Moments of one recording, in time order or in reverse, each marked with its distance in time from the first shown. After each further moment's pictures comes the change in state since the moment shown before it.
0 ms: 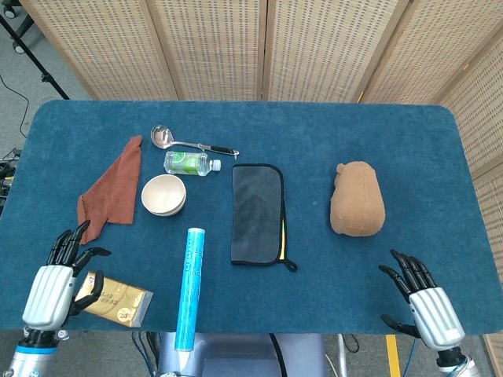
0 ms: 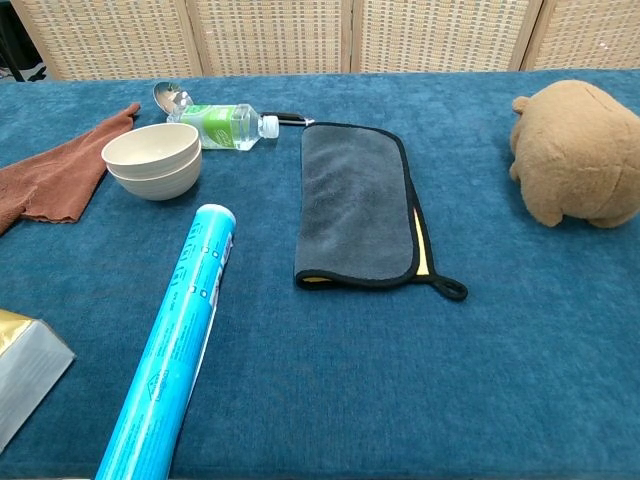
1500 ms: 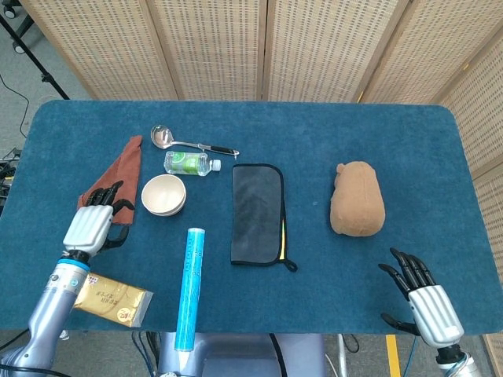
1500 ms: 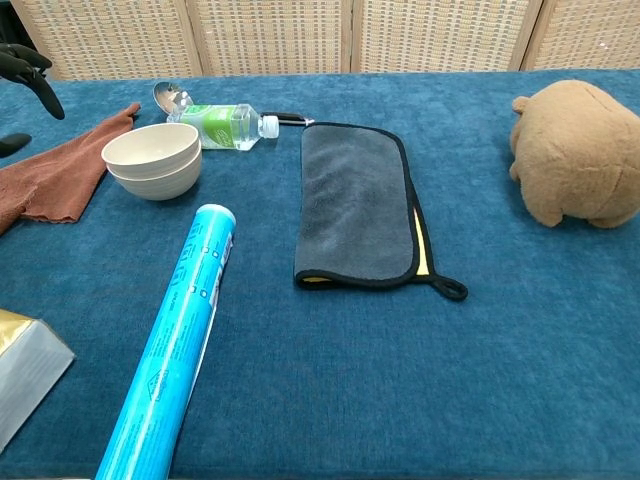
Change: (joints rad) left arm -0.436 0.014 -0.251 0.142 -0.730 -0.405 0.182; right arm 0.010 -0.002 0.007 0.000 0.013 -0.020 0.008
